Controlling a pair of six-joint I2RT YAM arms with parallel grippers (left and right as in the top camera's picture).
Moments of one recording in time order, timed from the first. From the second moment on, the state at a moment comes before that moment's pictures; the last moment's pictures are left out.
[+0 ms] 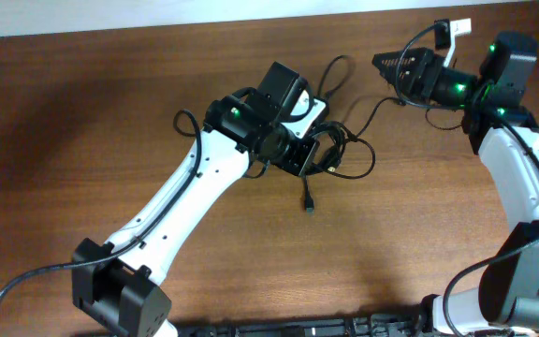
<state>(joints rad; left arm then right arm) -0.64 1.77 1.65 -1.04 0.31 -0.07 -0.22 1.62 1.16 -0.02 -1.20 0.61</state>
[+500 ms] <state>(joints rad) -0.44 1.77 1.65 -0.93 0.36 -0.27 0.06 1.62 1.16 -0.54 -0.97 0.57</state>
